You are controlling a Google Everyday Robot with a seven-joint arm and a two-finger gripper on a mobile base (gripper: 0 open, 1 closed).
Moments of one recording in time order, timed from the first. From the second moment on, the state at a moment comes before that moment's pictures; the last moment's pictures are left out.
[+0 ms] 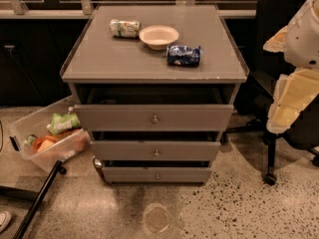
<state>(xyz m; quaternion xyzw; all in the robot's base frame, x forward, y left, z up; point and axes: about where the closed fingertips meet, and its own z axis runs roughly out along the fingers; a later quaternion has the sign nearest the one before) 0.438 -0.217 0.976 -0.60 0.78 -0.03 0.16</state>
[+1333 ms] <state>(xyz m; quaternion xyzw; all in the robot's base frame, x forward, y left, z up) 0.468 -0.121 0.884 -0.42 0.86 0.13 0.25</state>
